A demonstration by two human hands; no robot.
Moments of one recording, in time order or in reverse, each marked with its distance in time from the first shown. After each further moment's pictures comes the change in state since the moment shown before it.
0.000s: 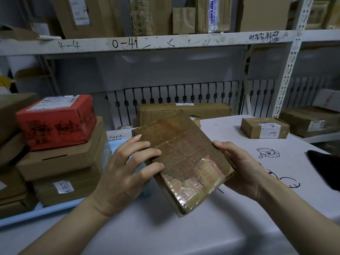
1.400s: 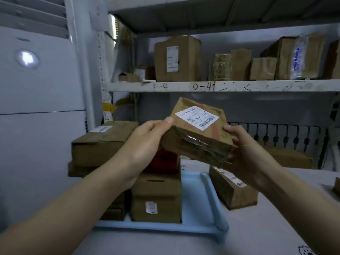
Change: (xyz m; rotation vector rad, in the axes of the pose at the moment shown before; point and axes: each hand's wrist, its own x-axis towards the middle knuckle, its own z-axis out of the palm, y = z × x) left_hand 0.057 -0.086 -0.164 -0.749 -0.013 -1.429; right_hand 0.074 -0.050 0.193 -0.110 -0.144 -0.131
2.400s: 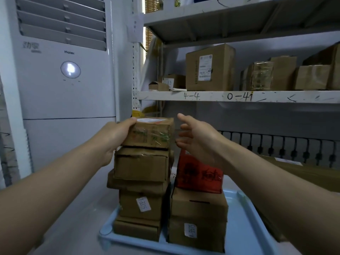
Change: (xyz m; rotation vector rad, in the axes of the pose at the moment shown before) left_hand 0.044 -0.008 -0.145 0.103 0.474 -0.268; right_hand 0.080 0.005 0.178 -0.174 -0.155 0.015
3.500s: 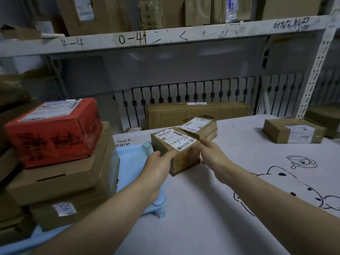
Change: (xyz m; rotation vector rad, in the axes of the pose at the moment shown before) left_hand -0.127 -0.113 0.335 -0.006 -0.676 -0.267; right_hand -0.095 0.151 -0.302 -0.271 0.604 0.159
